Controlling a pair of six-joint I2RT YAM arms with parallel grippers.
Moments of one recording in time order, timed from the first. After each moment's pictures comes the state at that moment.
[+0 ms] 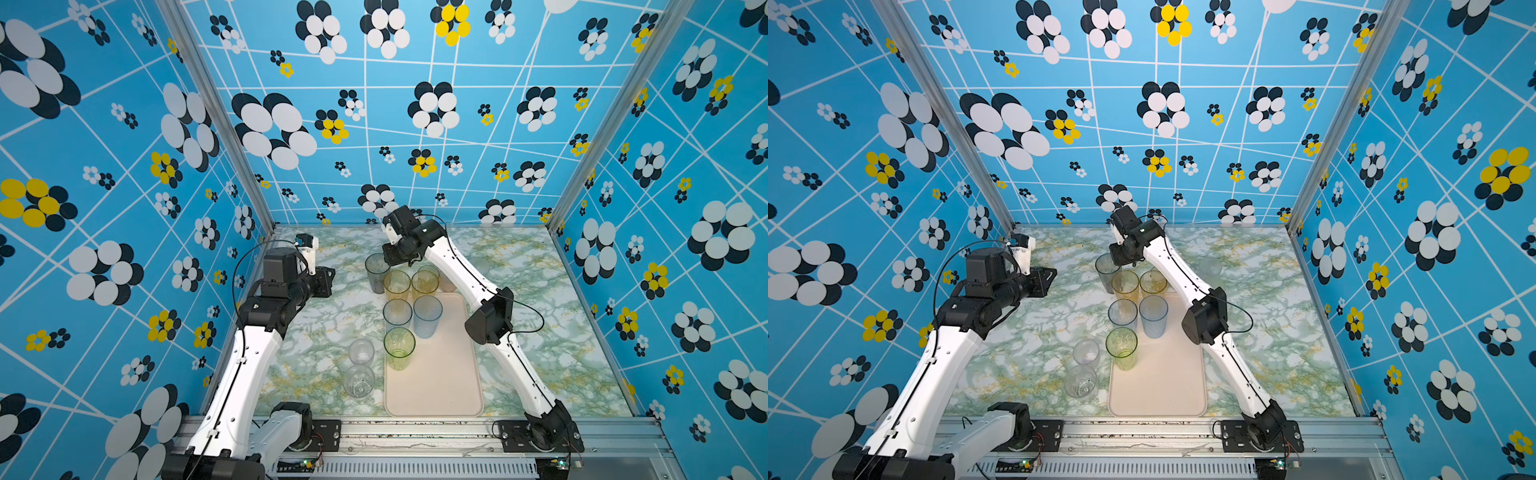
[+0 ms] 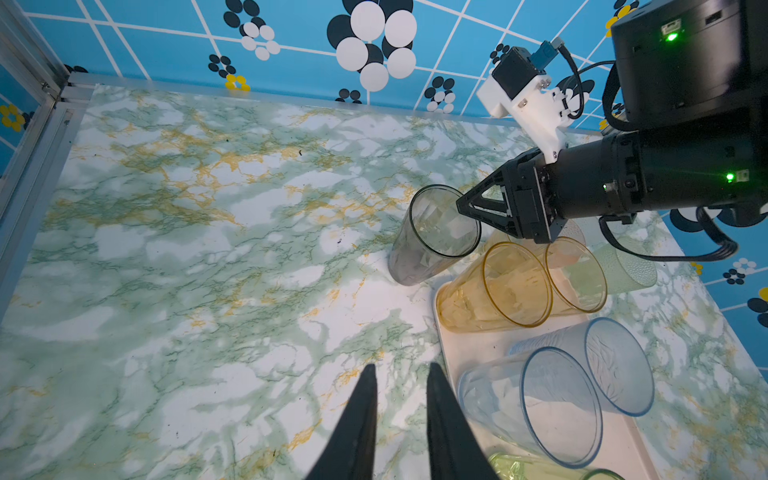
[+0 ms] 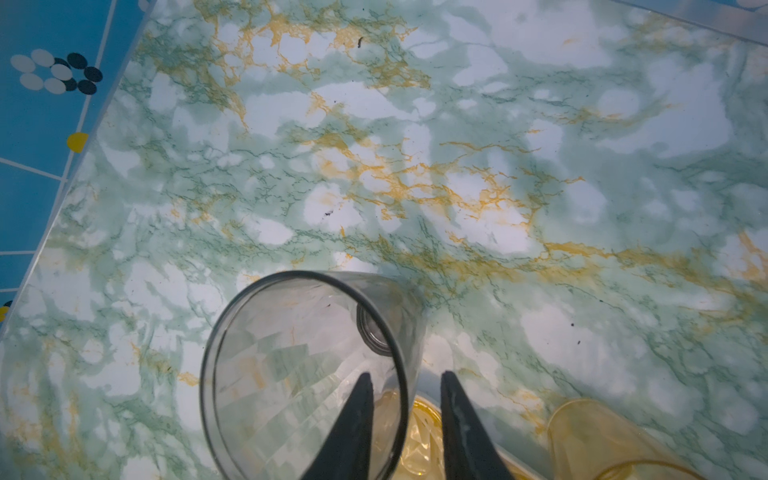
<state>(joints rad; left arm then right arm) -0.07 1.04 1.07 -0.60 0.30 -0.17 0.67 2.59 2.79 -1.18 -0.07 0.22</state>
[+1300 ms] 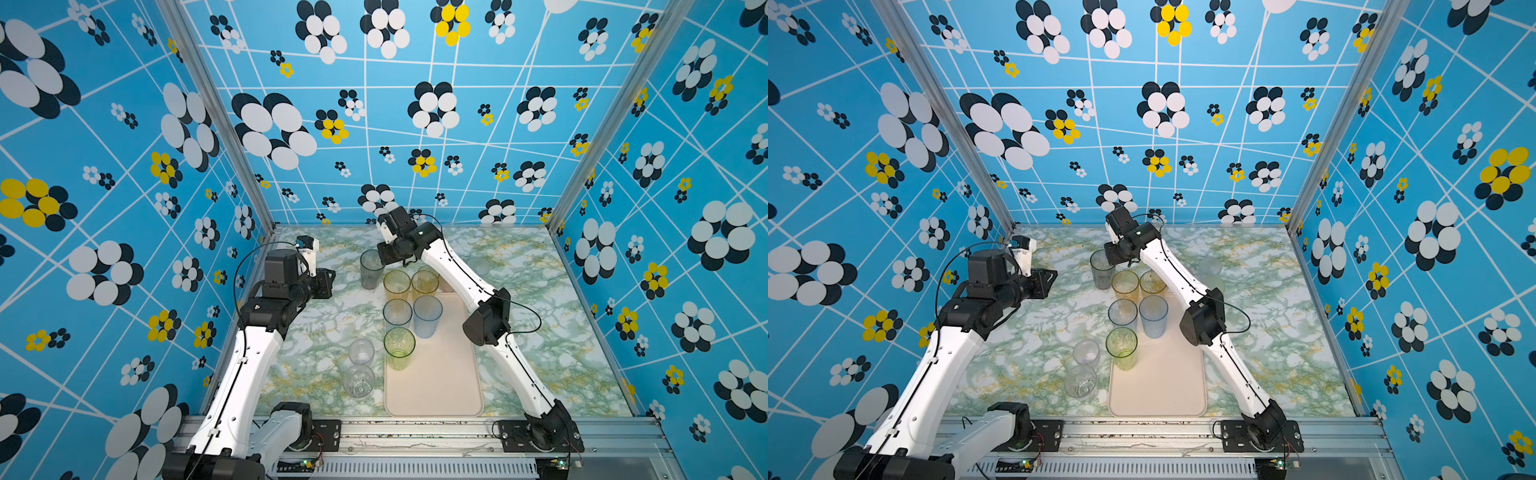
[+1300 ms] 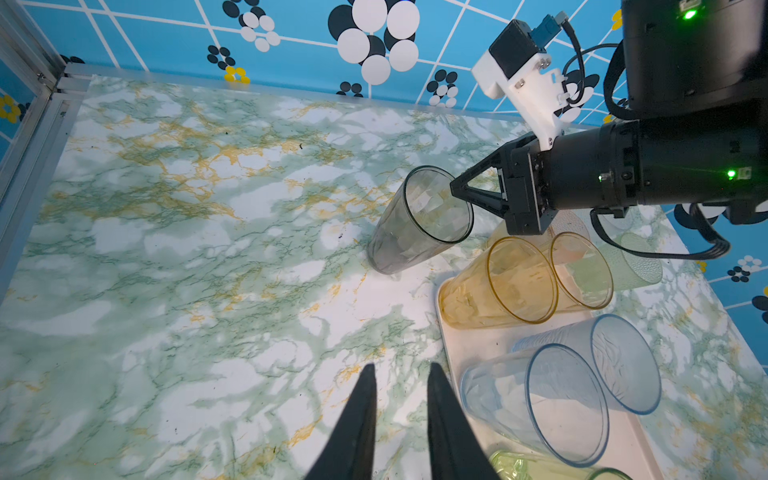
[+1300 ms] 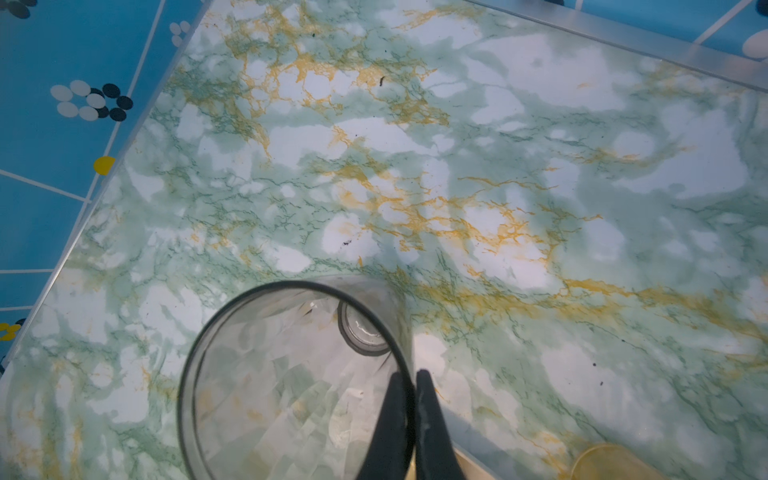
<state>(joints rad) -0.06 1.04 1.05 -0.59 0.30 -0.17 0.69 2.60 2.79 -1.07 -0.06 0.23</state>
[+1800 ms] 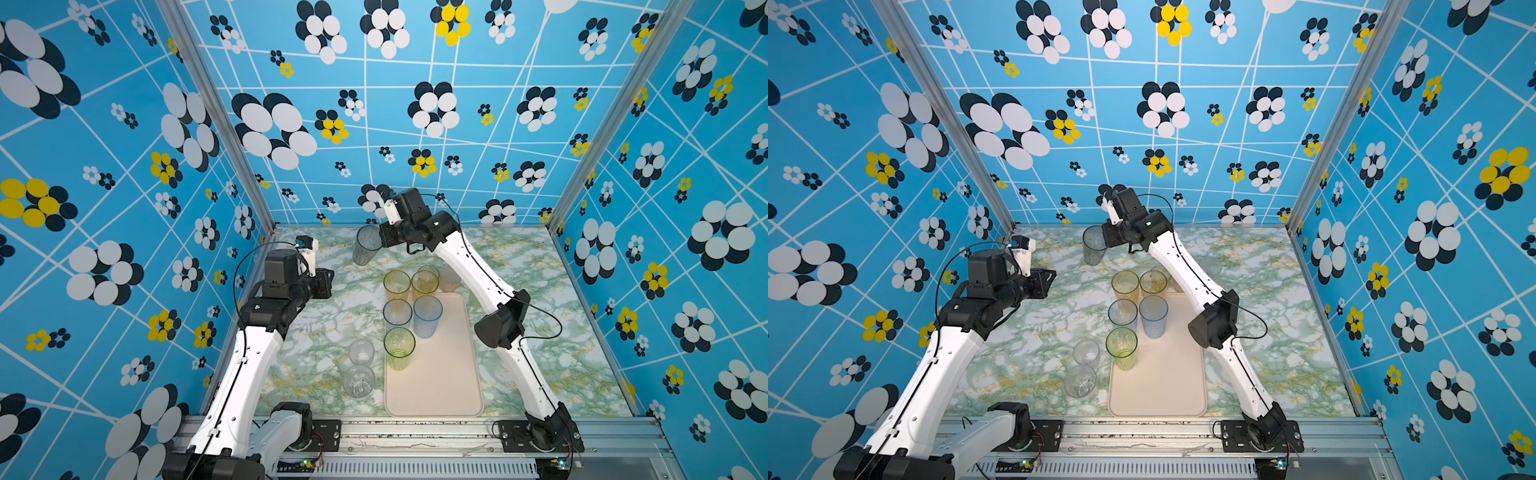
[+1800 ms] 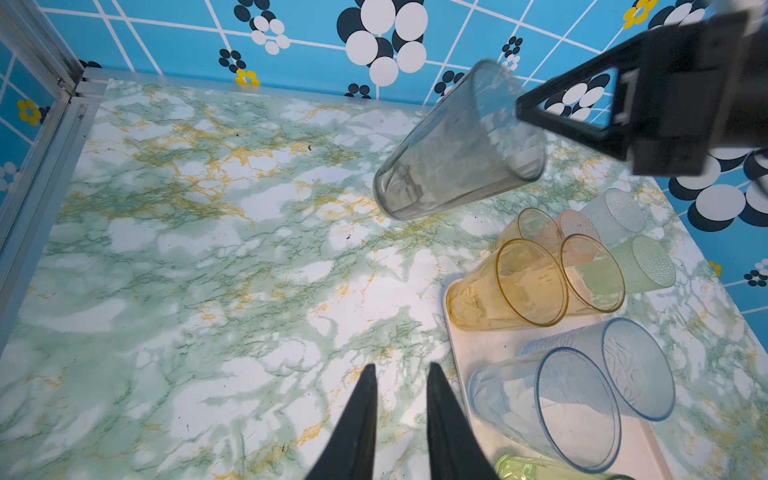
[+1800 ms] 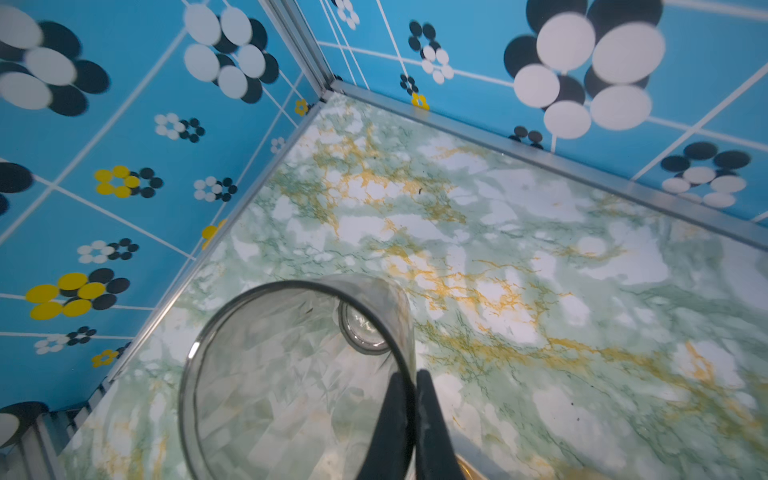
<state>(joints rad) -0.06 1.04 1.05 -0.59 0.28 -0.16 0.69 2.36 2.70 -0.97 -0.08 0.21</state>
